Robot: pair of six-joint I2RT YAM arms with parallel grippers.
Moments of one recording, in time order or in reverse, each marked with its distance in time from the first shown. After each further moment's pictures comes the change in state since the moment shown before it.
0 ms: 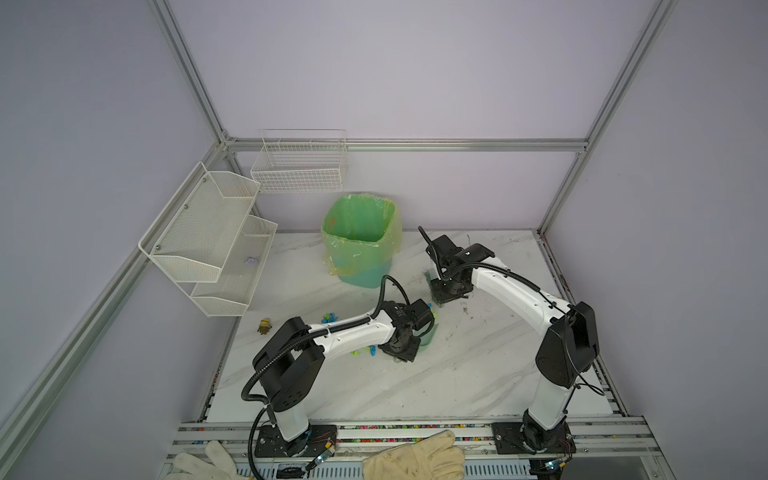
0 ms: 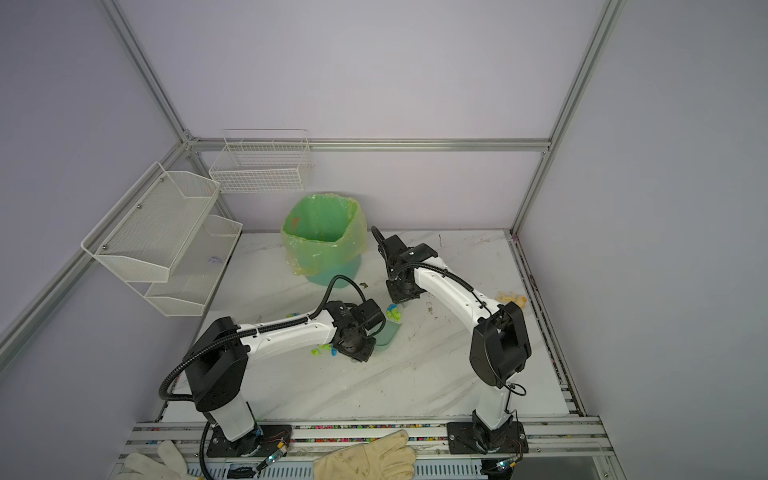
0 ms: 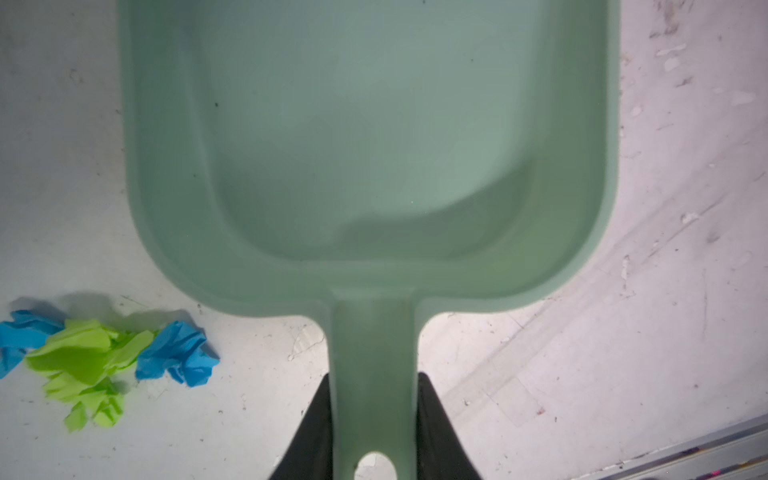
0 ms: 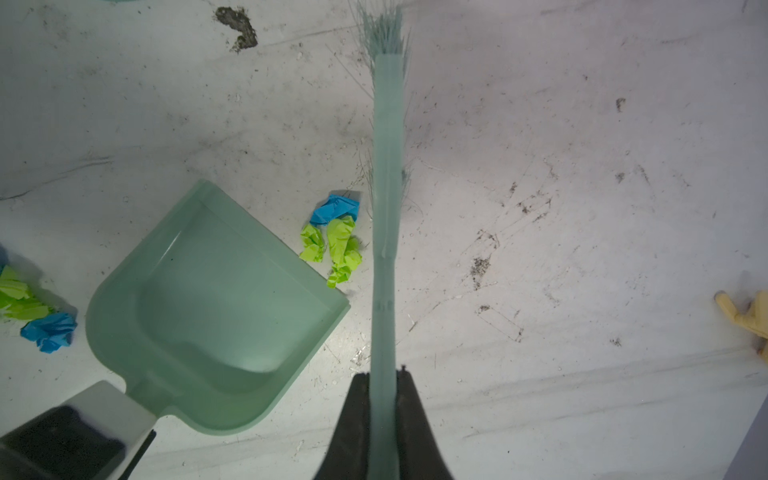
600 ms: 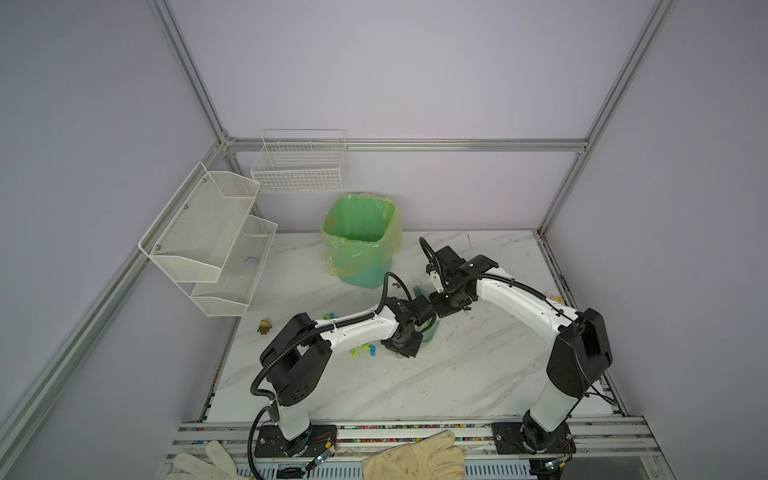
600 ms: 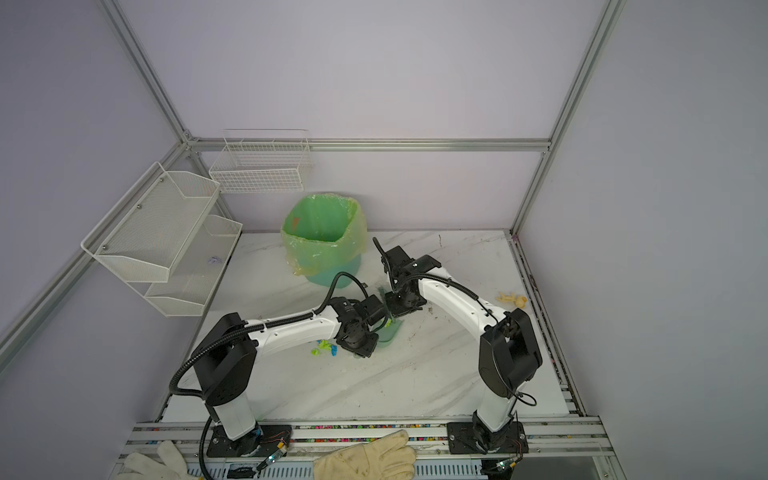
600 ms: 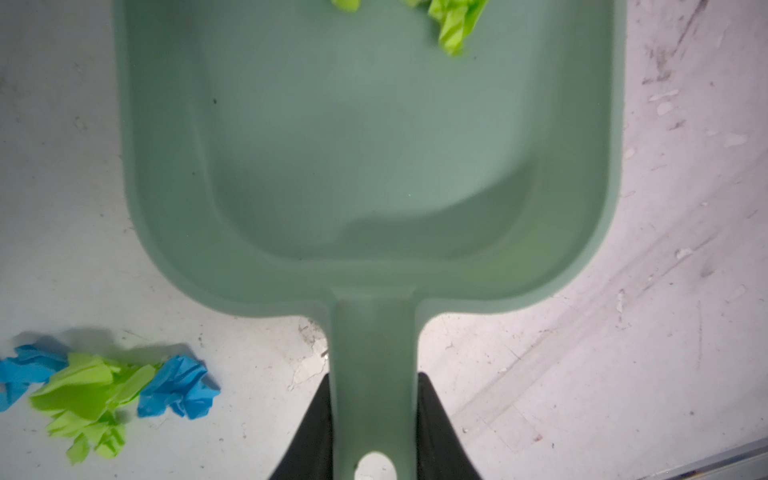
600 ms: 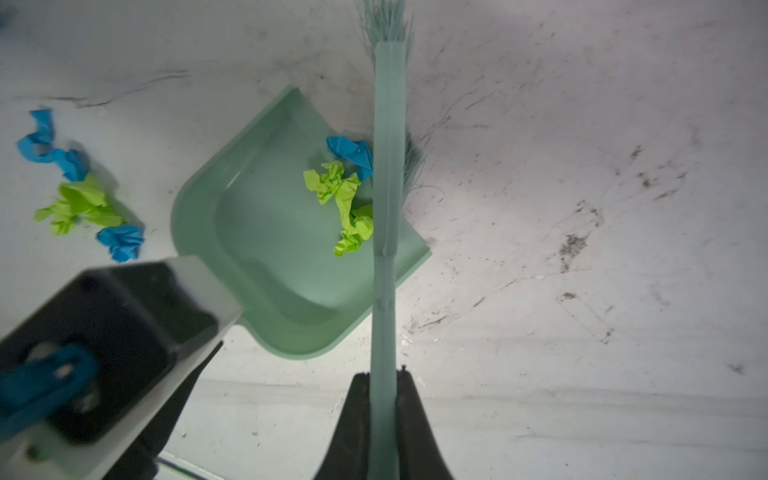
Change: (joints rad) left arm 0.027 0.052 0.047 0.002 0.001 0.022; right arm 0.013 -0.113 -0.191 0.083 -0.238 -0.043
